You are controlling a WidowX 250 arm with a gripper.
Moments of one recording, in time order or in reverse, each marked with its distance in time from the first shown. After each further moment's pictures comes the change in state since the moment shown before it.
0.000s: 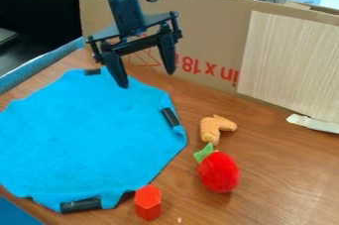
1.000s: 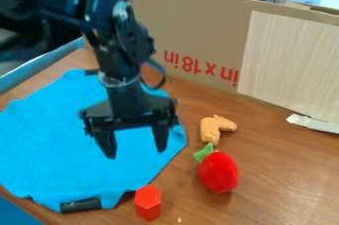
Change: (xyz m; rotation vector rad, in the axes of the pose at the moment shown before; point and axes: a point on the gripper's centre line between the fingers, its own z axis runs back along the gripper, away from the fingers) arm -0.057 0.035 -0.055 0.116 -0.116 -0.143
